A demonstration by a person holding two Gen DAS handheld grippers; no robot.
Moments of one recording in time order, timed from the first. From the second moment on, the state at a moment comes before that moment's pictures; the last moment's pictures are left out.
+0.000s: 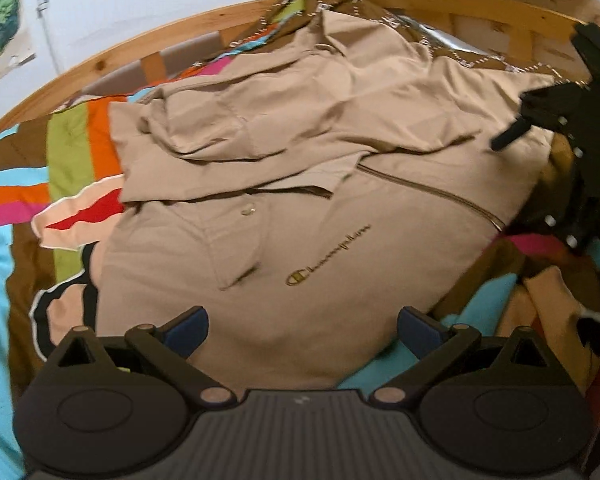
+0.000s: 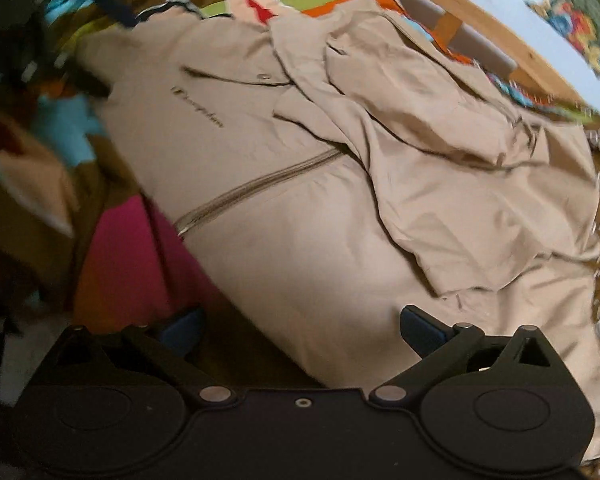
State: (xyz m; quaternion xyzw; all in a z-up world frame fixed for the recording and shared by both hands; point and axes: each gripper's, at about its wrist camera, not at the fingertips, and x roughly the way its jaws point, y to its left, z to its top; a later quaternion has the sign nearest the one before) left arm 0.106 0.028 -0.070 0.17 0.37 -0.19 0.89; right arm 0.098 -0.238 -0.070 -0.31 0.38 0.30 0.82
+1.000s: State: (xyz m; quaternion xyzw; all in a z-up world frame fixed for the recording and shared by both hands) left arm 0.106 0.030 -0.073 0.20 0.34 -0.20 0.90; right arm 0.153 -0.224 -0.015 -0.18 0.30 0.26 0.90
